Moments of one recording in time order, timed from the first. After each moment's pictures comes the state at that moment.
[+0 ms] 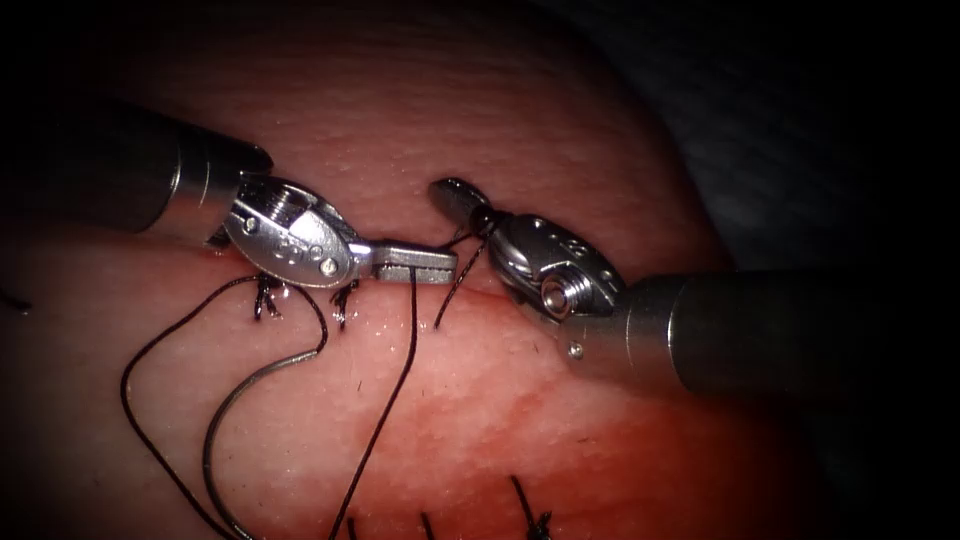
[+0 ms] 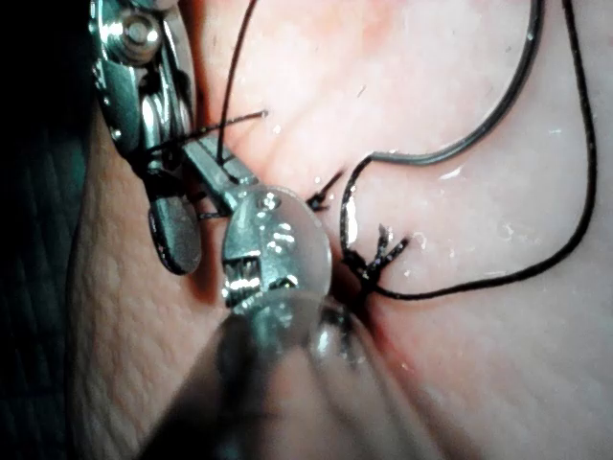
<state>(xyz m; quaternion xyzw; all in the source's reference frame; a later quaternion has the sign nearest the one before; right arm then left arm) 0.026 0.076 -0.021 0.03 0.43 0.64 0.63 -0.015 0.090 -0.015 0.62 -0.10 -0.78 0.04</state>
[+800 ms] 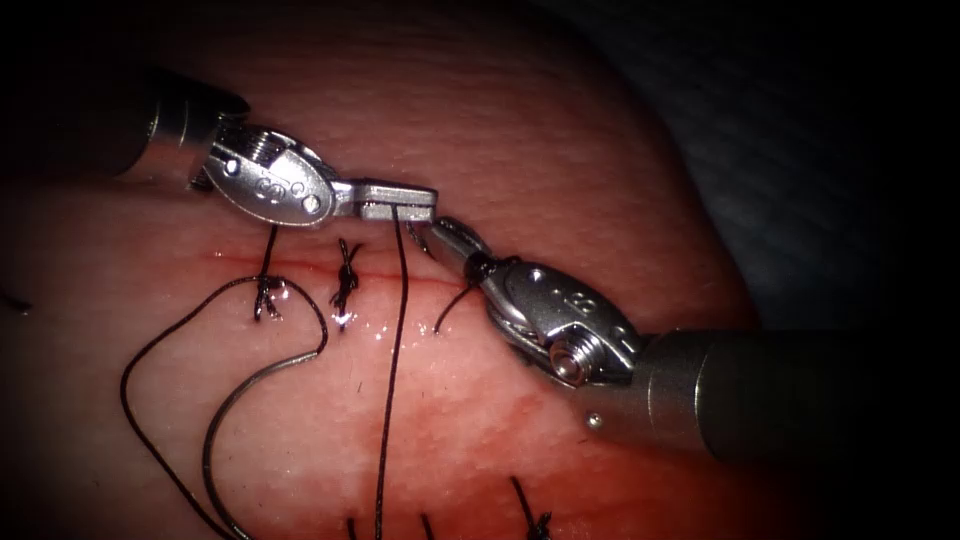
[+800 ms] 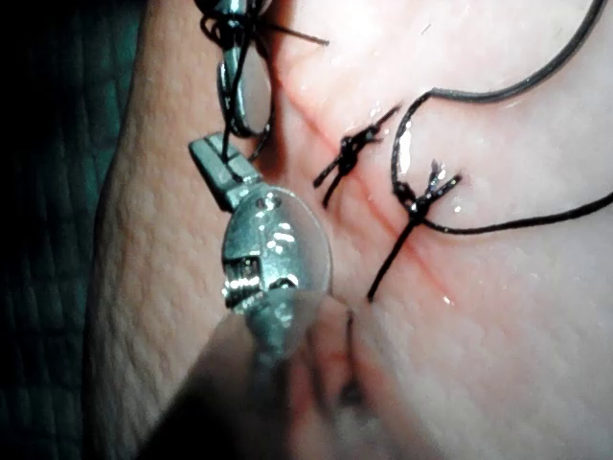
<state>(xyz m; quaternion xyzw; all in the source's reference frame) 0.027 0.073 -0.027 -0.01 0.46 0.59 0.67 -0.013 0.095 -0.015 0.61 -0.09 -0.78 0.02</state>
